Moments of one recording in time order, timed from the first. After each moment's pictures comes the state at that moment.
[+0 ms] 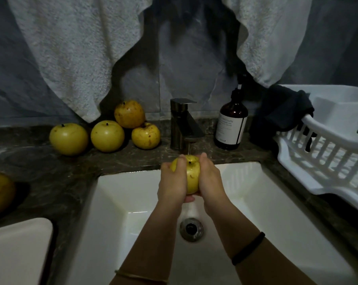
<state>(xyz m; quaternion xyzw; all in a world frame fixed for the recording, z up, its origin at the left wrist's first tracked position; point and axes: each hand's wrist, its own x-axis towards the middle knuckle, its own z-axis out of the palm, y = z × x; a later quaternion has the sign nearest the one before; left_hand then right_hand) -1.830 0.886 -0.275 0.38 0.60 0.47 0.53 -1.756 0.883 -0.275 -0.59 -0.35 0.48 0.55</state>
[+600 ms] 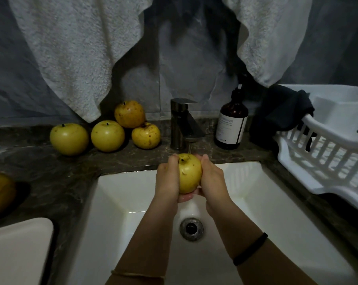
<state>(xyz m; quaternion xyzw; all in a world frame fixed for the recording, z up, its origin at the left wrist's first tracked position) -1.836 0.890 -0.267 0.28 0.57 0.49 0.60 -1.755 0.875 -0.273 -0.59 -0.36 0.46 0.56</state>
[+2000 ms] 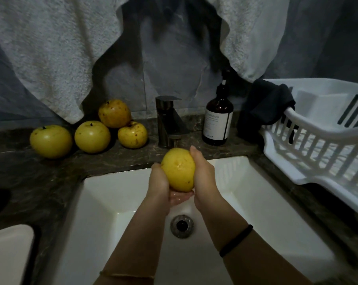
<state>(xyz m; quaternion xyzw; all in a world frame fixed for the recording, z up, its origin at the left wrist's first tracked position) -1.829 0.891 -0.278 0.16 0.52 0.43 0.71 -1.748 0.883 -0.270 -0.58 -0.26 0.52 0.57</state>
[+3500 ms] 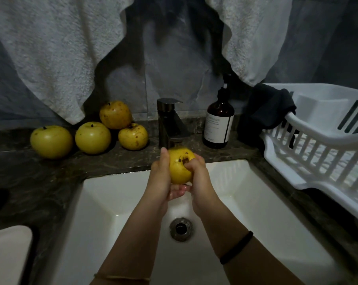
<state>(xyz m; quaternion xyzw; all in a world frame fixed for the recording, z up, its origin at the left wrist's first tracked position) -1.832 0.889 -0.271 0.36 0.52 0.46 0.62 -1.751 0.876 -0.273 -0.51 -0.34 0.54 0.58</state>
